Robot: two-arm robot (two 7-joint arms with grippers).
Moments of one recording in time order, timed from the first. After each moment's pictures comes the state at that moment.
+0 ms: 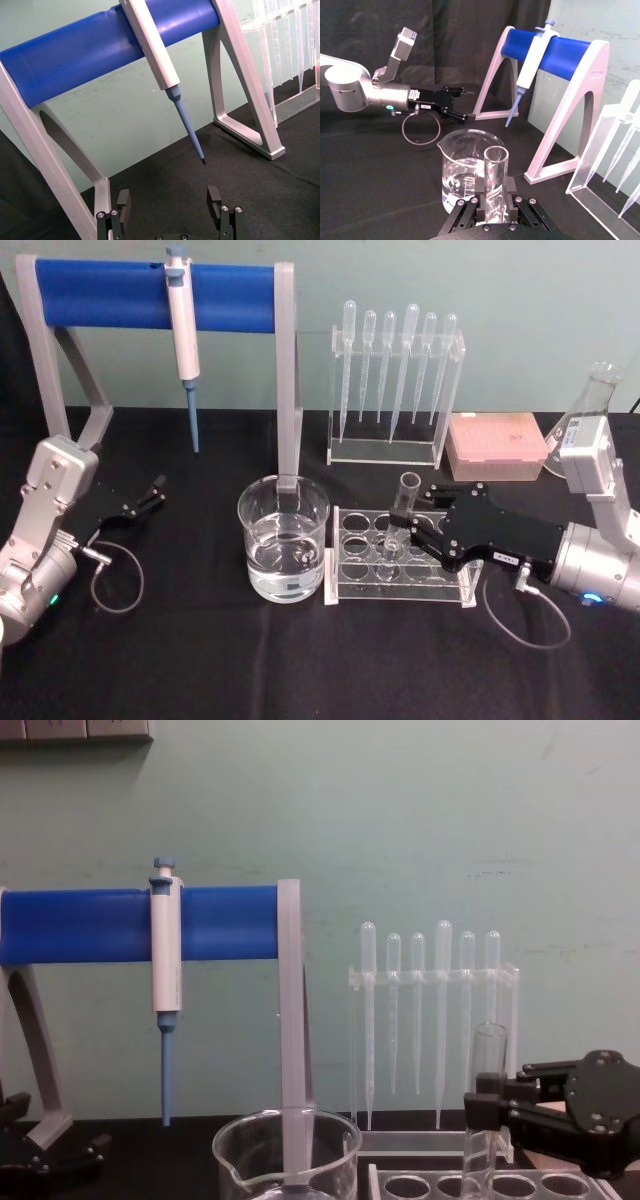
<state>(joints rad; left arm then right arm) -0.20 0.60 0.45 -1.41 -0.25 -0.12 0.03 0.31 0.65 -0.48 -1.52 0.50 -0.11 0.73</state>
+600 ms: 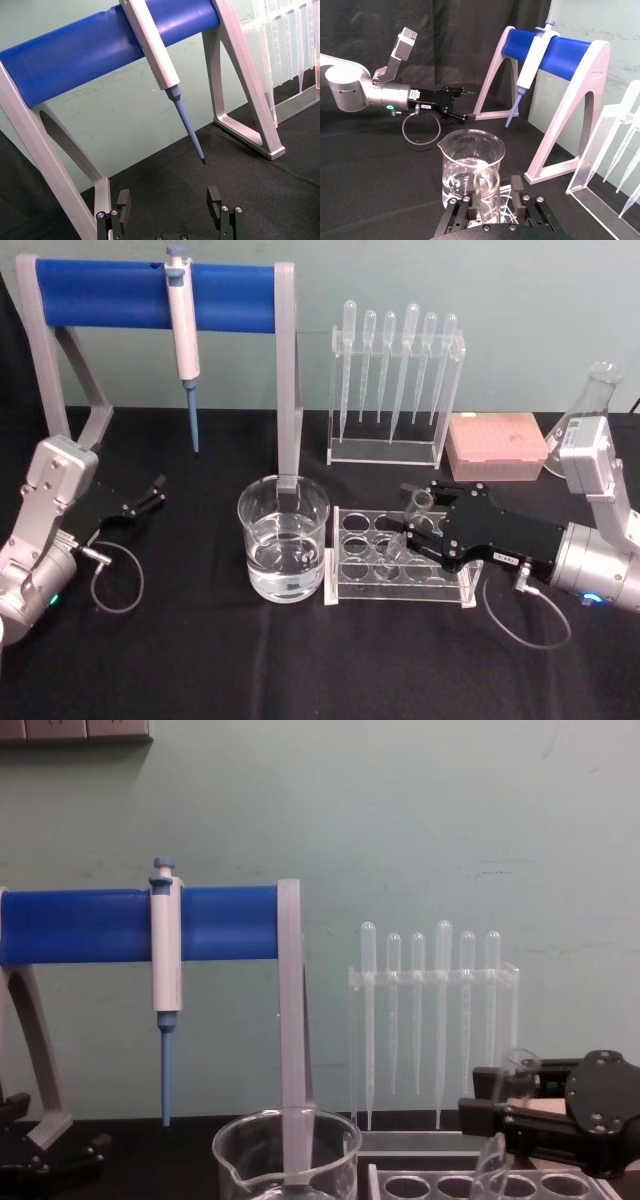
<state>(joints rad) -0.20 0.60 0.45 -1.41 -0.25 -0.12 0.03 0.31 0.65 -0.48 -1.52 0.50 -0.11 0.73</state>
